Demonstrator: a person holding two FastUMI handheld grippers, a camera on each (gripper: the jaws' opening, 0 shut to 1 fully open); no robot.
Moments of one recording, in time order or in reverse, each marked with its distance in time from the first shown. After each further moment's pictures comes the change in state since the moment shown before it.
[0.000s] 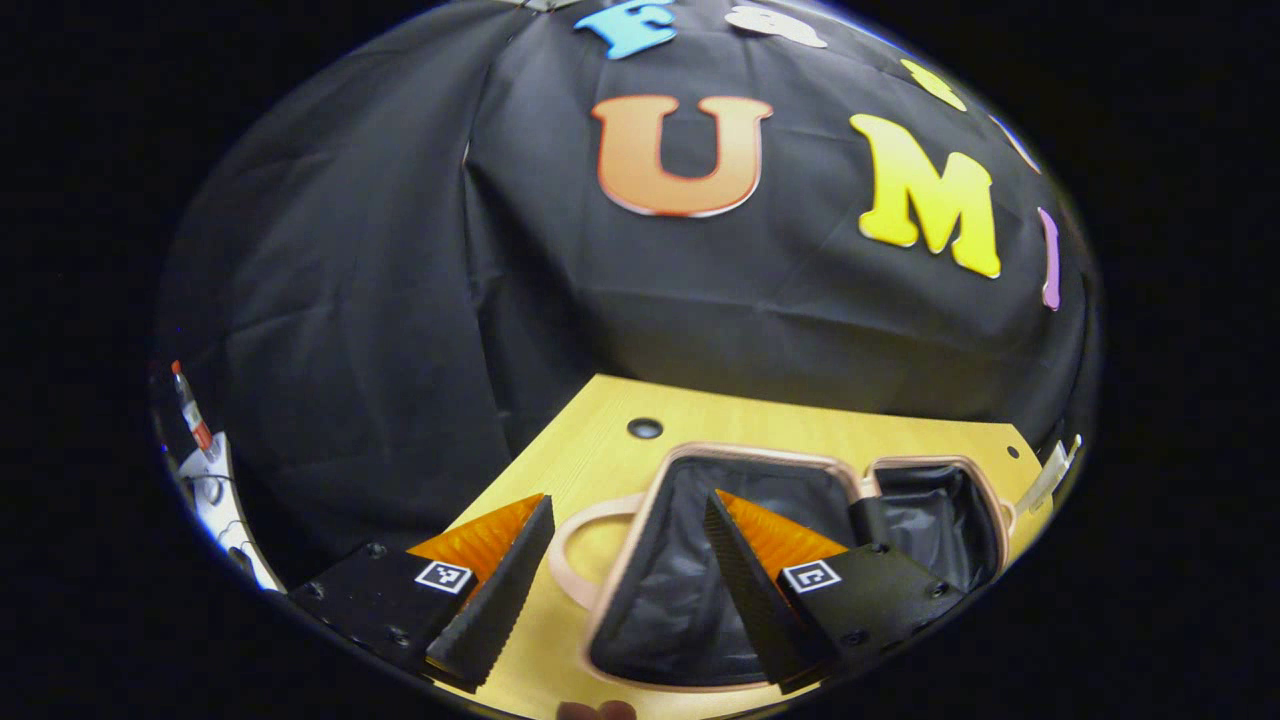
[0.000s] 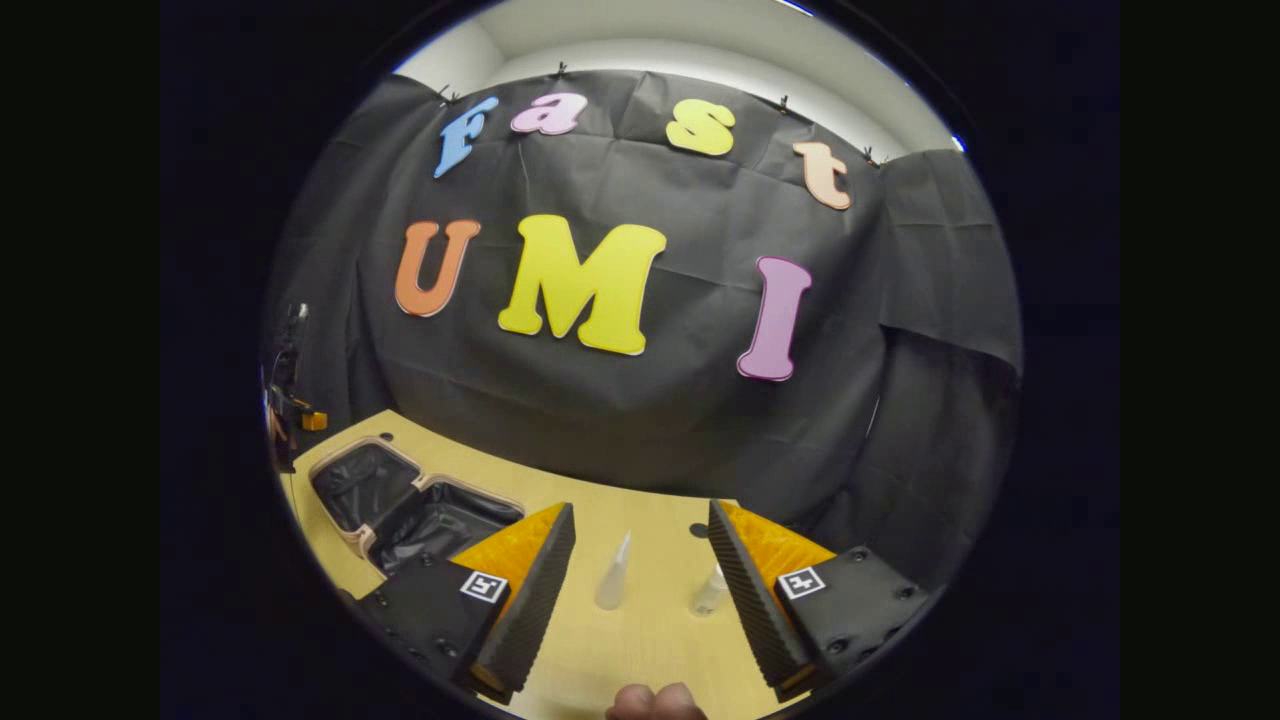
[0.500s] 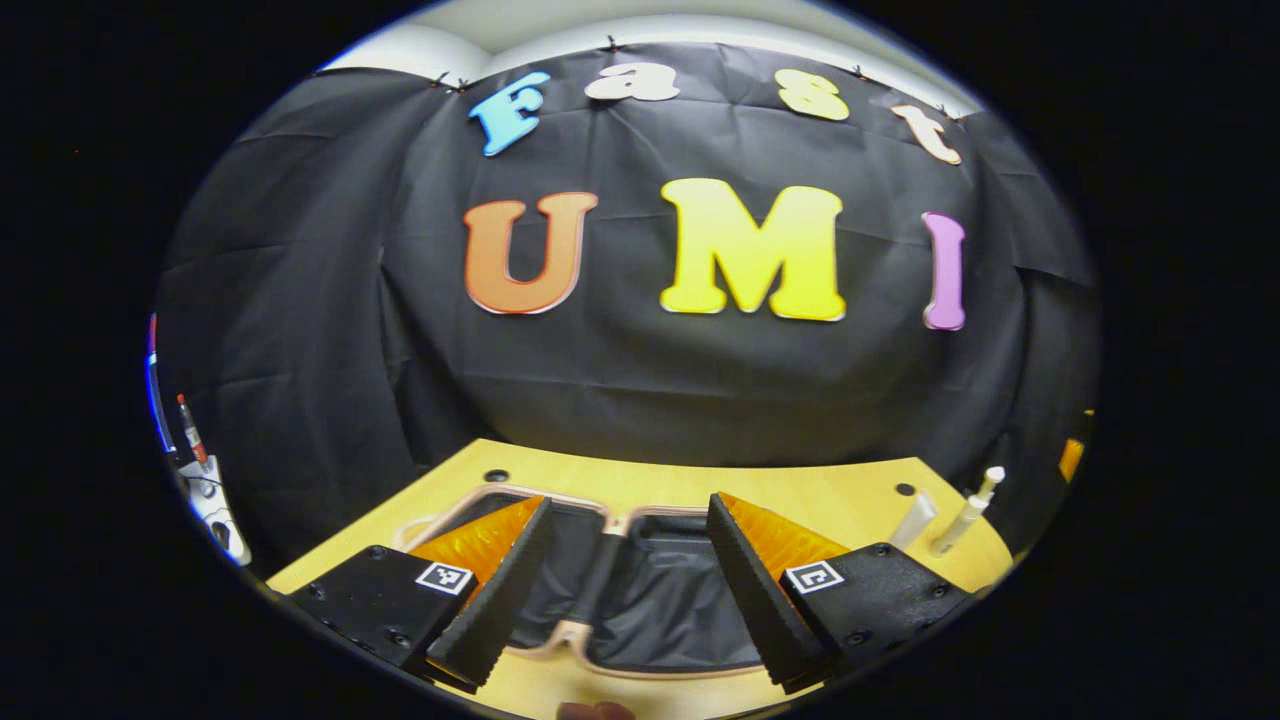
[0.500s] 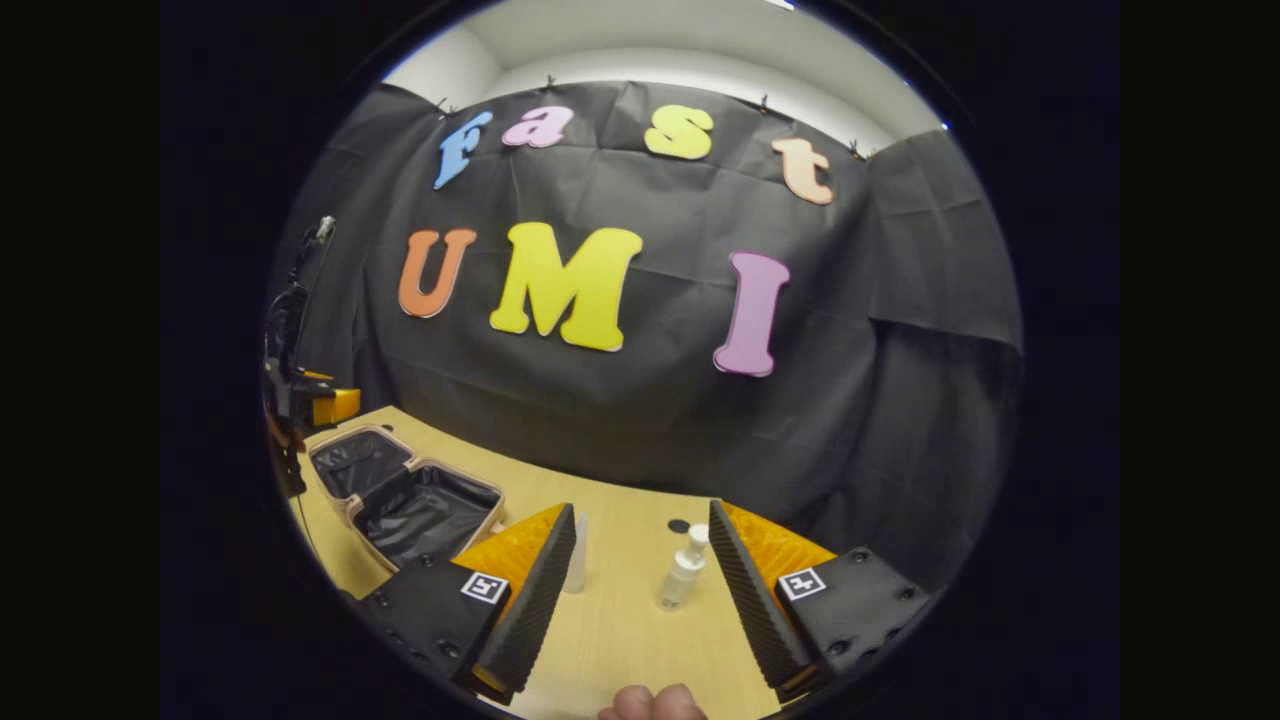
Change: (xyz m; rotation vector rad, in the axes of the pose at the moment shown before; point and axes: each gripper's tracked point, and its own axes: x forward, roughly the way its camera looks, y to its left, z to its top) left arm -0.118 -0.264 0.023 0.054 -0.155 -0.171; right arm -0.015 -0.086 -0.039 0.012 0.006 0.001
